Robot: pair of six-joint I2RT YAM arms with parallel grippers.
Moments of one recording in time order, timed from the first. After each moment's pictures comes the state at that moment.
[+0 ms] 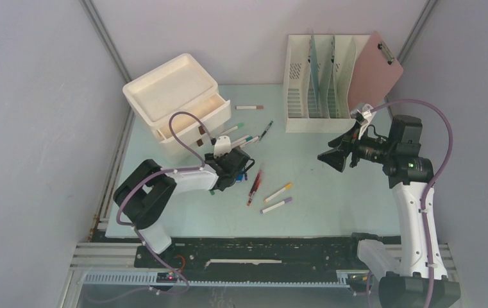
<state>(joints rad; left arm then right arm) -0.76 1.68 0.85 -0.18 -0.72 -0.75 -0.11 0.95 1.09 -0.72 -1.05 -0.28</state>
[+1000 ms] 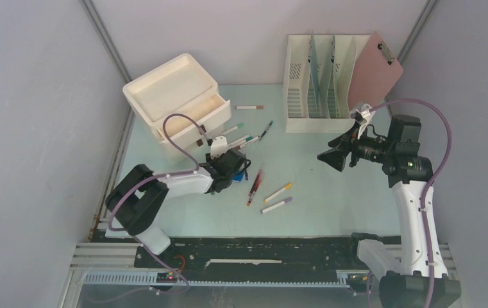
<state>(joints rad) -0.75 1.65 0.81 -0.14 -0.70 -0.75 -0.10 0.96 1.09 -0.72 -1.04 -0.28</state>
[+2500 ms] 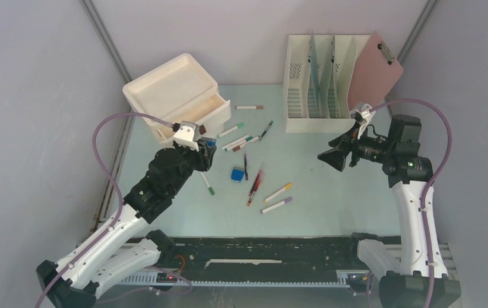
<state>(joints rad) -0.67 0.76 0.74 -0.16 -0.26 -0.16 -0.11 0.96 1.09 -0.72 -1.03 -0.29</state>
